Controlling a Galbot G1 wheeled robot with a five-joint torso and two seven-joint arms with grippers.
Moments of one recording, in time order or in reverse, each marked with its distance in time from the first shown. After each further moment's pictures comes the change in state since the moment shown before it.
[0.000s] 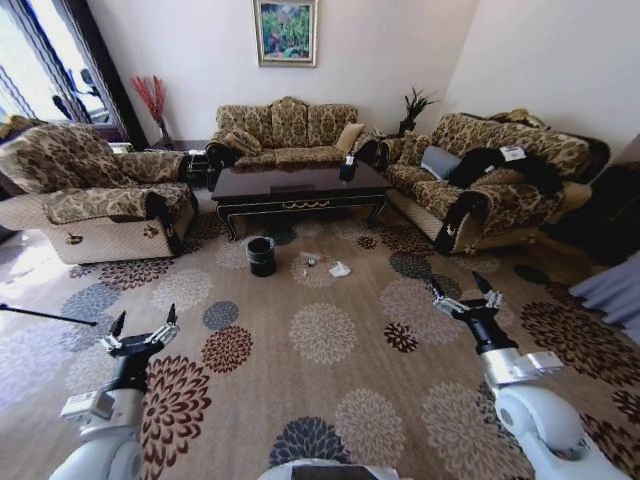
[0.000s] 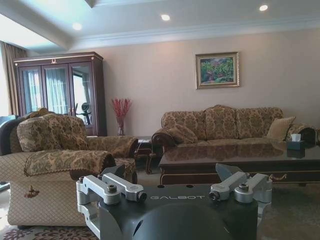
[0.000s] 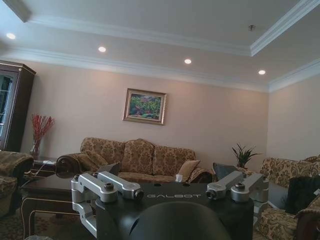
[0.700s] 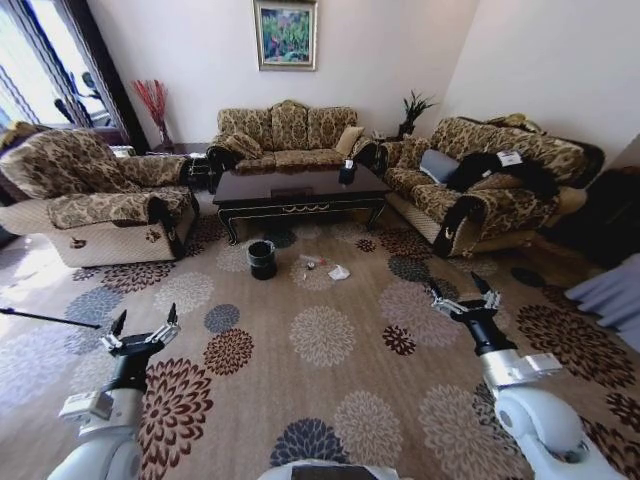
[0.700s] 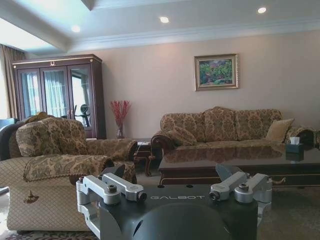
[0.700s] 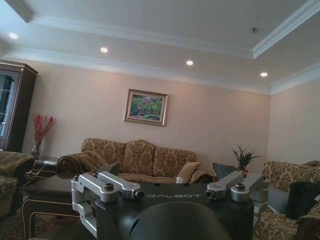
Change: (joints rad) left arm 0.004 0.007 -0.005 -0.002 -0.006 0.002 0.003; right arm -0.004 0.013 -0.004 0.000 -0.023 0.003 -0.010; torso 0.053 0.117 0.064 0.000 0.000
